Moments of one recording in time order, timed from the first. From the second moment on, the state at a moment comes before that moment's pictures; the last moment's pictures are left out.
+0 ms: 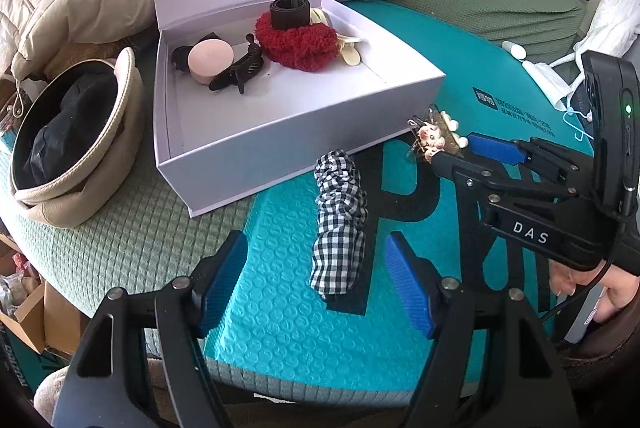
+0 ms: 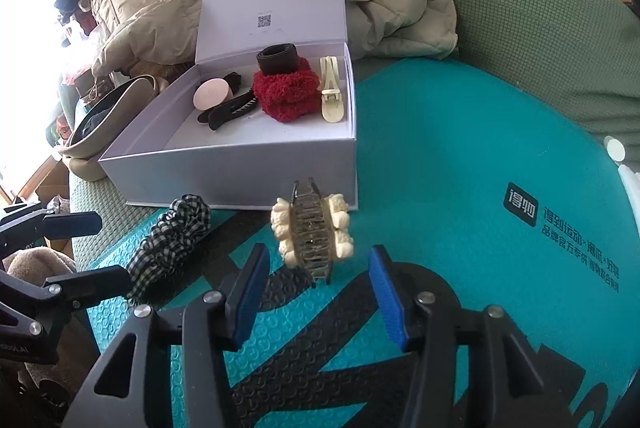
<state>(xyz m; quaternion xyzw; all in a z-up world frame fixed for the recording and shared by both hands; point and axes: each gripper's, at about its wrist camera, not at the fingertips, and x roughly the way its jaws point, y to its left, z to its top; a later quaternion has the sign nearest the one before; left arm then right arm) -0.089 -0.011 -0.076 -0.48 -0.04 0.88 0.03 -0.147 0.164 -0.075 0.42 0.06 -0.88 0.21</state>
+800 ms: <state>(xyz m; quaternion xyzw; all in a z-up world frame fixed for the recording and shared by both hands) -0.119 0.014 -0.103 -0.48 -0.05 0.87 0.08 -0.158 0.182 -0.077 0.44 0.04 -0.87 0.21</state>
